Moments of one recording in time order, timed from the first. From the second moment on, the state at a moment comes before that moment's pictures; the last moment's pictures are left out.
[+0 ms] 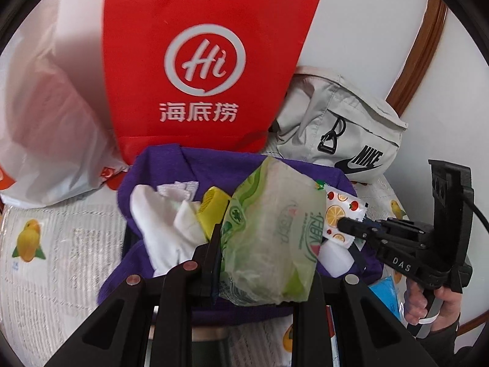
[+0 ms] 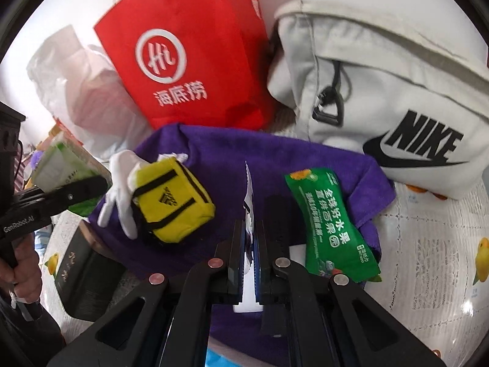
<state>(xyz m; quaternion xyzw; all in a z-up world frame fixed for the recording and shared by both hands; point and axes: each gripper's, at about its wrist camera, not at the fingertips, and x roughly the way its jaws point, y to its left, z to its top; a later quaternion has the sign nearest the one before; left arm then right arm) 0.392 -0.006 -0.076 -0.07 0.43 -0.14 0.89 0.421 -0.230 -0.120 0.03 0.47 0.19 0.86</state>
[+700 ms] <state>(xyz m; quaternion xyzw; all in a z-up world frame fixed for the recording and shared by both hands) 0.433 -0.048 -0.126 -0.04 0.50 -0.15 0.85 0.423 -0.247 -0.117 0.00 0.46 0.16 0.87</state>
